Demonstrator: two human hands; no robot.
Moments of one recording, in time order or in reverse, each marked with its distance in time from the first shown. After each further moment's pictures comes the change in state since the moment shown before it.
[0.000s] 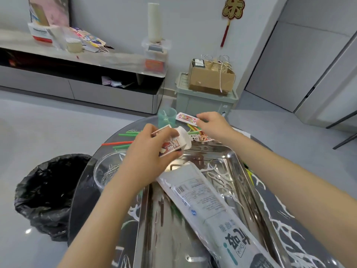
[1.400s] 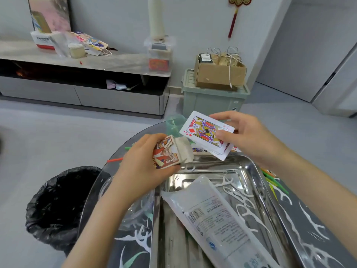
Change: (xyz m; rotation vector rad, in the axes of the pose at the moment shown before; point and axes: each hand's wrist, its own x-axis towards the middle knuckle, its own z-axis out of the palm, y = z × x) left_hand 0.025 -0.032 -0.013 -0.104 -0.014 -0.053; right_hand -0.049 -0.014 -0.037 0.550 -0.069 -0.129
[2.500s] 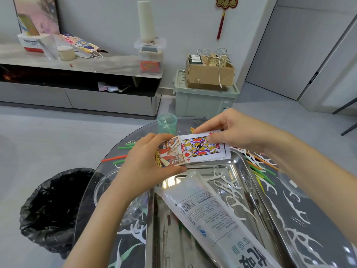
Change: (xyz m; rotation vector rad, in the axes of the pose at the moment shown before) left_hand -0.001 0.017 0.004 -0.012 -0.069 0.073; right_hand -0.007 -0.035 -0.010 -0.297 -0.256 0.109
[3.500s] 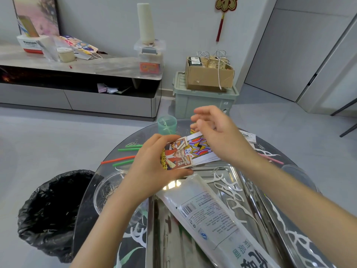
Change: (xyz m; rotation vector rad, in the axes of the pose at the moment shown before) left_hand -0.001 0.009 0.006 -0.120 0.026 0.039; right_hand 0.010 -0.005 0.044 0.181 0.443 -0.132
